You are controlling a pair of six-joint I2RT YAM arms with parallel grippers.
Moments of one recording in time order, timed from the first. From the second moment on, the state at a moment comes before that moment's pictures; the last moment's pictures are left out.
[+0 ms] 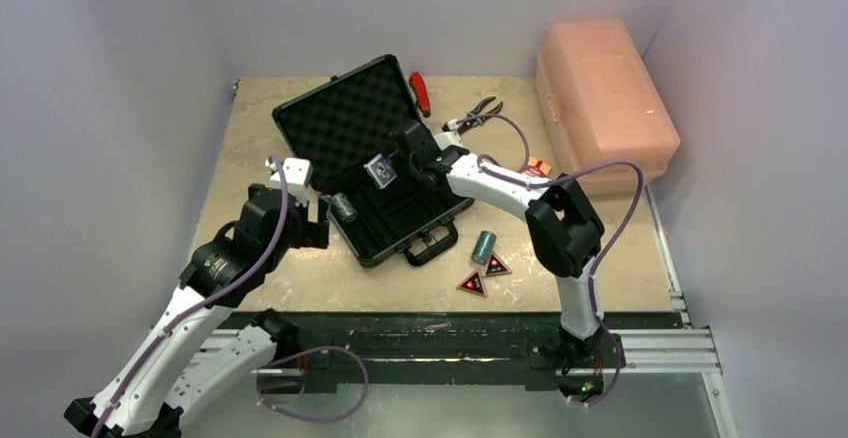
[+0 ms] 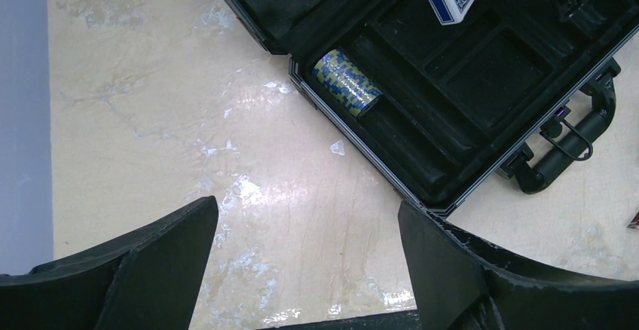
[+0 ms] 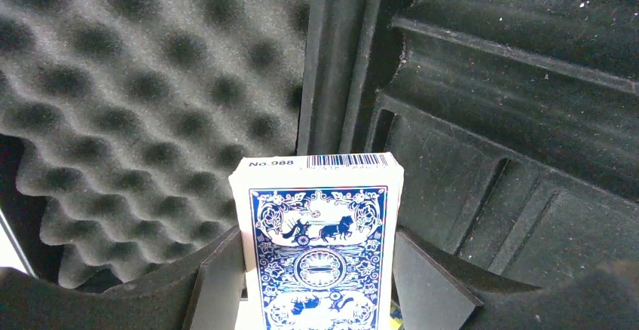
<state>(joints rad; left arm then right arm) -0.56 0.69 0.91 -0.86 -0.40 -0.21 0.80 2.00 1.57 -0.32 0.35 1.57</state>
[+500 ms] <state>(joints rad) -0.56 0.69 0.91 -0.86 -0.40 -0.21 0.81 2.12 1.65 -0.36 0.36 1.61</state>
